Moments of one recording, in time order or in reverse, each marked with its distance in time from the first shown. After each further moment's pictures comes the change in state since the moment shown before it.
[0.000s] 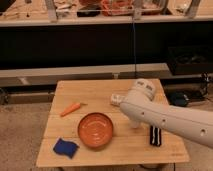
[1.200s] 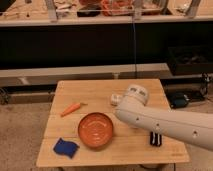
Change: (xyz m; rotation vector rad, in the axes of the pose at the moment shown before) arm -0.026 -0.015 0.017 0.044 -0.014 -0.273
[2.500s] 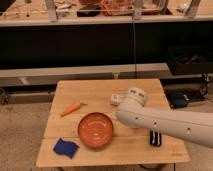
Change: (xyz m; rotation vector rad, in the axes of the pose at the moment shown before) arm -0.008 -0.006 0.033 0.020 -0.054 -0.214
